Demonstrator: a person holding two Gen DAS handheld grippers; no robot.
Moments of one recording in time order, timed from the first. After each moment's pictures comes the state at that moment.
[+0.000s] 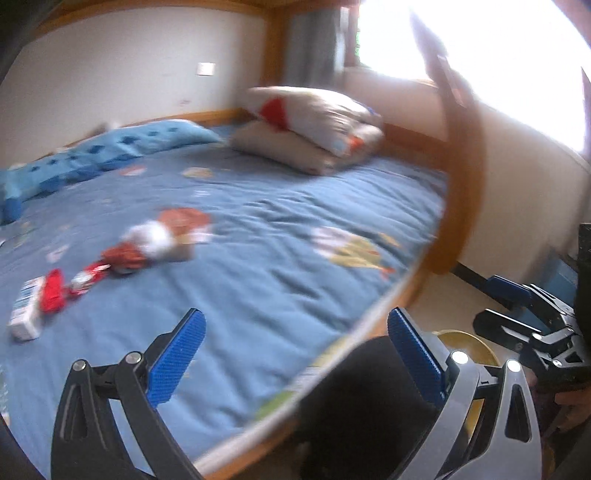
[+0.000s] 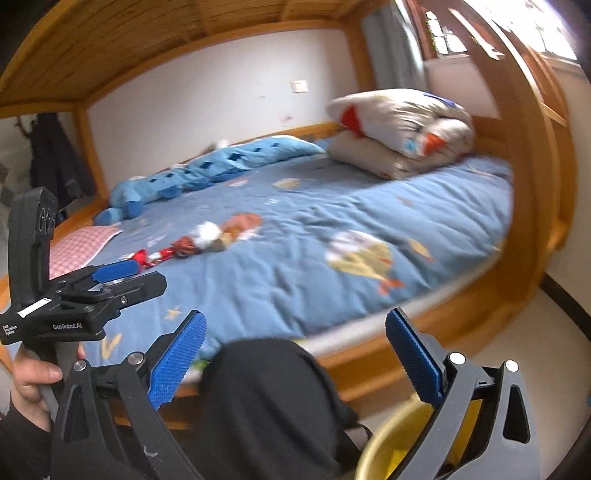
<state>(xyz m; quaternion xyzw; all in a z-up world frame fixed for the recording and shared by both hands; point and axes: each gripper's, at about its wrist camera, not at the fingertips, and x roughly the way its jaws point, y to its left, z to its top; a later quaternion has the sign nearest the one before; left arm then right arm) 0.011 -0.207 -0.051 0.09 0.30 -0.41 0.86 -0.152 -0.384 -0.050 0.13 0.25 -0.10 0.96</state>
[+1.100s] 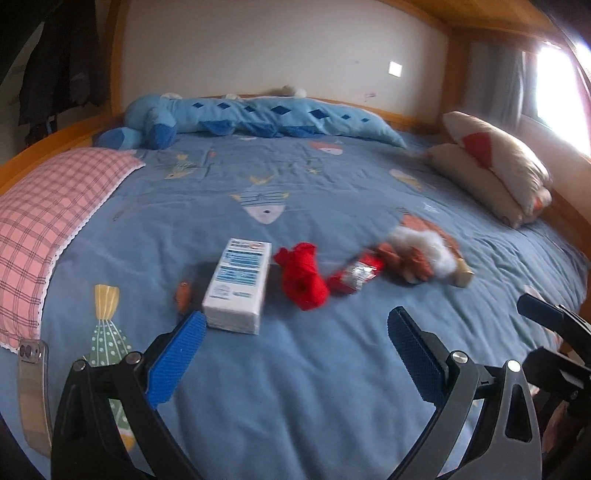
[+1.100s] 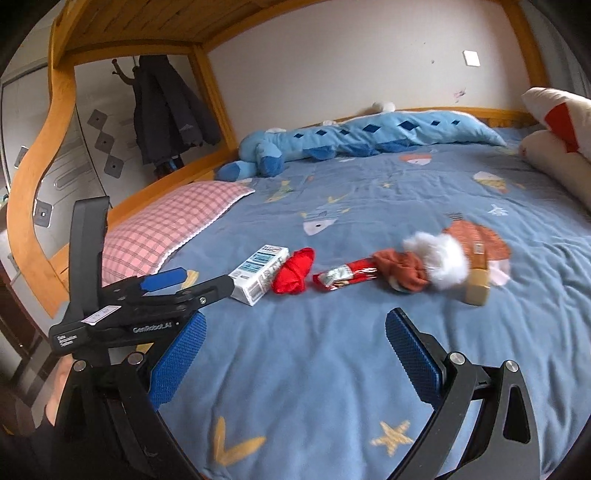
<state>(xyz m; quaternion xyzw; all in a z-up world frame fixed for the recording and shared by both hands) 0.200 0.008 -0.066 0.01 0.34 -0.15 0.93 0.102 -0.208 -0.048 0.11 0.29 0.17 0.94</state>
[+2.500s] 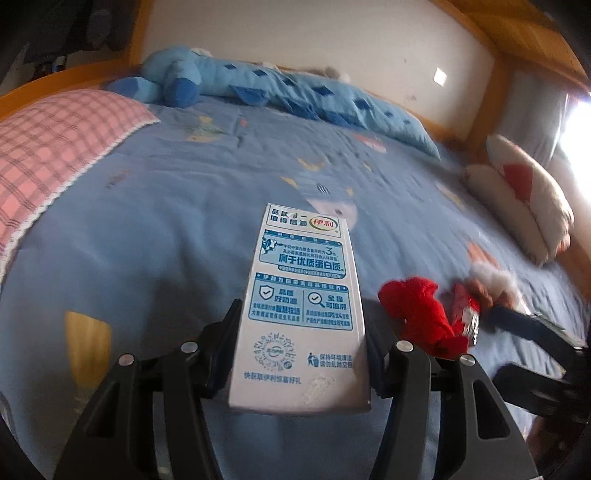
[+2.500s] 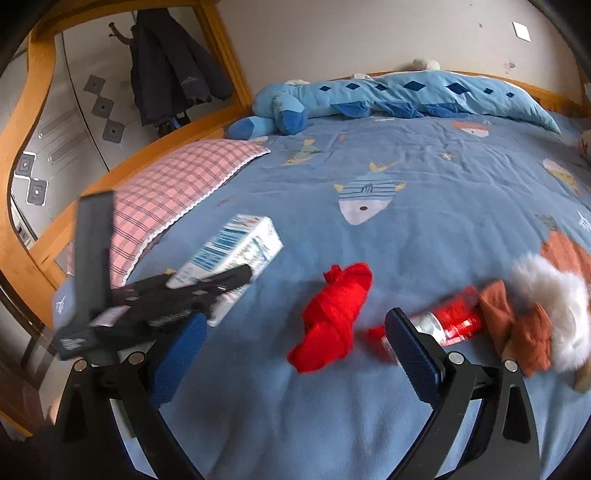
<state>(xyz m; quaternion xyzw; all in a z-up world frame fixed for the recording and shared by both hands) 0.321 0.085 -0.121 -0.07 0.37 -0.15 0.92 0.256 -0.132 -0.098 0.08 0.36 0.20 0.91</state>
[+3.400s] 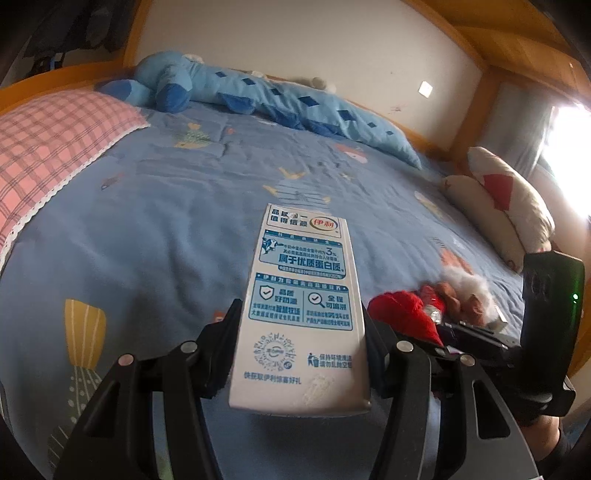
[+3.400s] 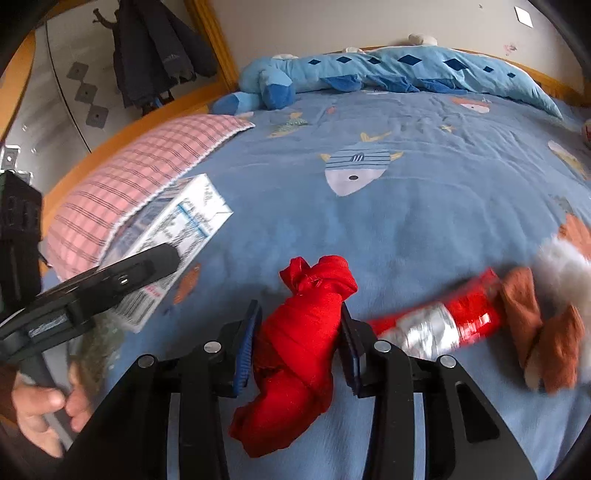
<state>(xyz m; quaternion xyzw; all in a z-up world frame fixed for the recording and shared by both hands) 0.298 0.076 -0.109 -0.09 0.36 -0.18 0.91 0.268 -0.140 -0.129 0.09 0.40 0.20 0.89</state>
